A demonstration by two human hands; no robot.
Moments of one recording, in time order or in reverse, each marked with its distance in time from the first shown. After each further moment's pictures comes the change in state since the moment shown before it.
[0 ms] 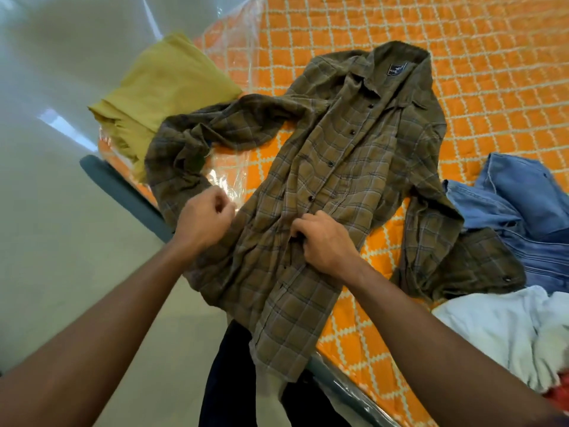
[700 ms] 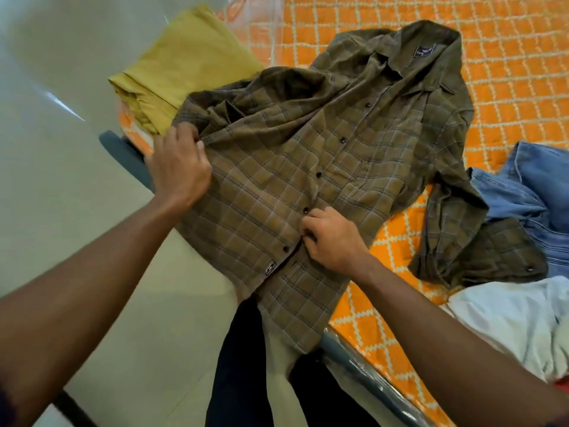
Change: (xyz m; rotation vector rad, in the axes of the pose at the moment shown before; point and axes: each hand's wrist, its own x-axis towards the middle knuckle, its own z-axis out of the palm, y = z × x) left_hand 0.035 -0.028 -0.055 0.350 0.386 0.021; right_hand -0.008 -0.022 0.024 -0.020 0.020 -0.062
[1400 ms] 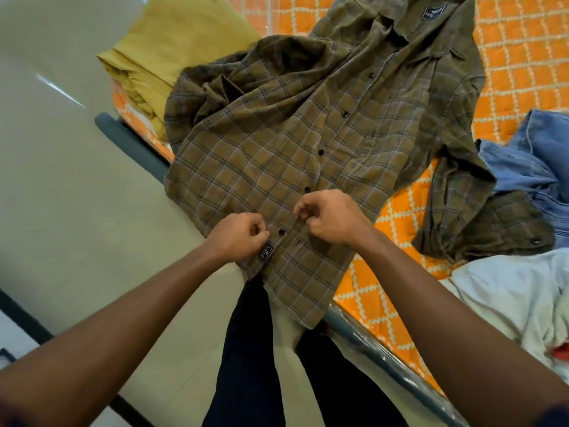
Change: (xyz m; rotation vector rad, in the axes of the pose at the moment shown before) left_hand -0.120 0.009 0.035 -0.094 -0.852 0.181; right_hand 0.004 -0.023 -0.032 0.346 -0.223 0.238
